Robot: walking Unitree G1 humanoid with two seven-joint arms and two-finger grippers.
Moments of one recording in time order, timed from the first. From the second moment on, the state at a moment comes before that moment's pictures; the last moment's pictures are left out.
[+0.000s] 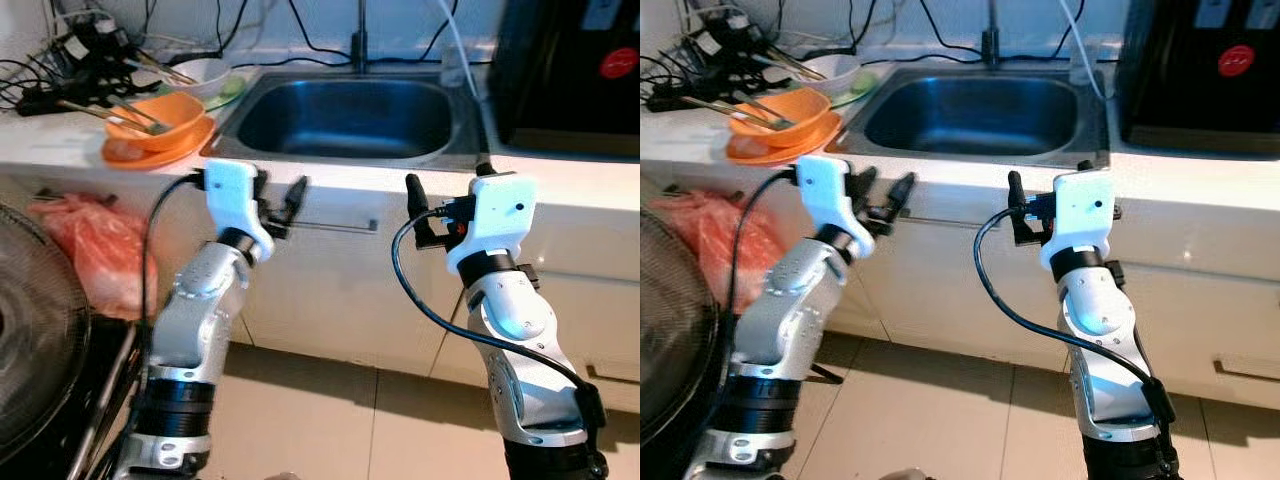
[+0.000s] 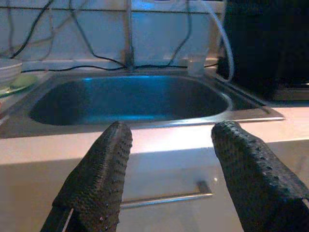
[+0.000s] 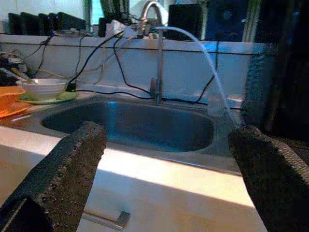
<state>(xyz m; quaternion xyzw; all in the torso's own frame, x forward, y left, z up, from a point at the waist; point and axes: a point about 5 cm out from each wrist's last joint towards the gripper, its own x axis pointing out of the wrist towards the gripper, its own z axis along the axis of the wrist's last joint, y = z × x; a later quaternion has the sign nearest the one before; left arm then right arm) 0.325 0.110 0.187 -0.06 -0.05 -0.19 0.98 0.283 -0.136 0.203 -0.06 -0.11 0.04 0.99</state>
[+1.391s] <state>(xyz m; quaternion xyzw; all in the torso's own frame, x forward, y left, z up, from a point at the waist) 0.335 0.138 0.211 -0.05 -0.09 -0.10 0.99 0.282 -0.132 0.204 -0.06 -0.12 0.05 0.99</state>
